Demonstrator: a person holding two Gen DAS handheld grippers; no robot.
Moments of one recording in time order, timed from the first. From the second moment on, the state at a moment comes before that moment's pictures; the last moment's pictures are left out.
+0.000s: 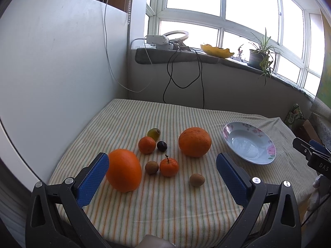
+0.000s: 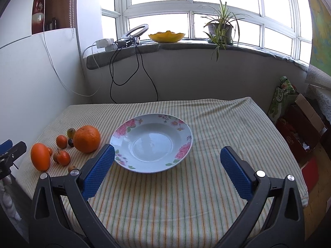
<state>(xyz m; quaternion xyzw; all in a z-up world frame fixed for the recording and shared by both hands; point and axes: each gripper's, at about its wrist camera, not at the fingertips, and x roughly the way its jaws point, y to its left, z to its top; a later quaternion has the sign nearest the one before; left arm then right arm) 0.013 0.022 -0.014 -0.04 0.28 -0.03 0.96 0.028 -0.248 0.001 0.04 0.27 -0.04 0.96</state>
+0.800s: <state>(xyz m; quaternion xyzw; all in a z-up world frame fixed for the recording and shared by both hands) 0.021 0.112 -0.059 -0.13 0.35 -0.01 0.93 0.076 -0.138 -0.003 0.06 0.35 0.18 0.92</state>
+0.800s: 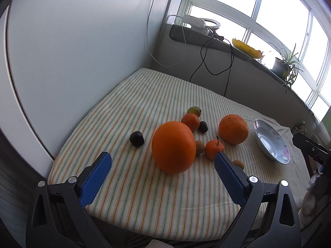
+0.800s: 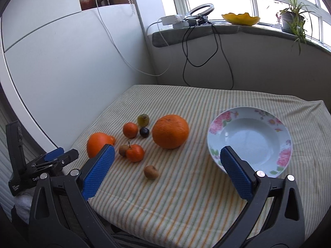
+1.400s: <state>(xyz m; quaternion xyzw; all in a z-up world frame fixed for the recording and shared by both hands) 0.043 0.119 -0.089 -0.19 0.38 -0.07 0.90 0.137 -0.028 -0.037 0.02 0.44 0.34 0.83</state>
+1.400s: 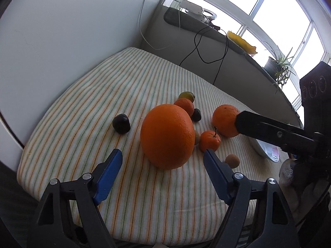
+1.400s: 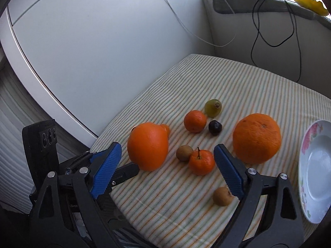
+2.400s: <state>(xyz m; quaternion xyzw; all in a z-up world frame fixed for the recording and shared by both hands) 0.067 0.123 -0.107 -0.23 0.38 -0.11 0.89 0.178 0.061 -0.099 -0.03 0.54 0.40 0.74</state>
